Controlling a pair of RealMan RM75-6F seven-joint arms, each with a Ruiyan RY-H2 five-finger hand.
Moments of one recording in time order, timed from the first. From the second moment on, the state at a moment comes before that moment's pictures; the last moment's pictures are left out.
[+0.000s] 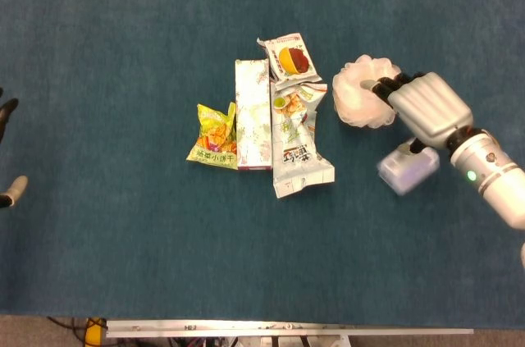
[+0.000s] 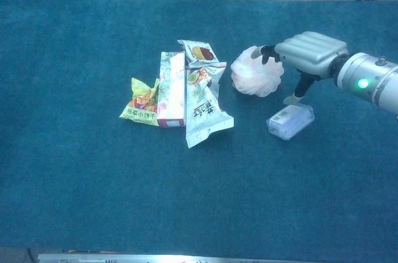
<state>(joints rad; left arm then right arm) -0.14 -1.05 -0.01 -1.70 1.51 1.36 0.13 0.83 -1.30 -0.05 -1.74 -0.99 0.93 -0.48</state>
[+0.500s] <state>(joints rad) -0.12 -1.05 0.01 -1.71 1.51 1.38 0.13 0.89 -1.36 0.01 -1.74 -1.09 0.87 -0.53</state>
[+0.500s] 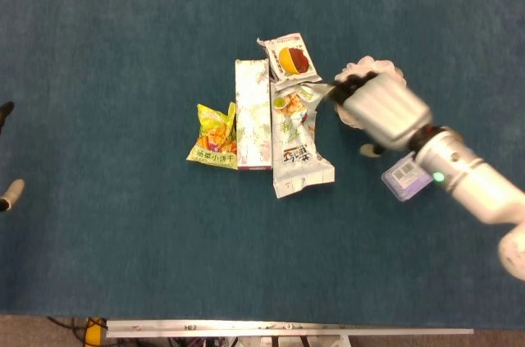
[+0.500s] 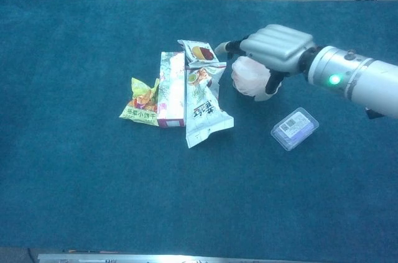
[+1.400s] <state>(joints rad) -0.09 -1.03 0.02 -1.70 1.51 1.41 0.08 0.98 -1.66 0.00 -1.51 -1.04 0.92 -0.83</state>
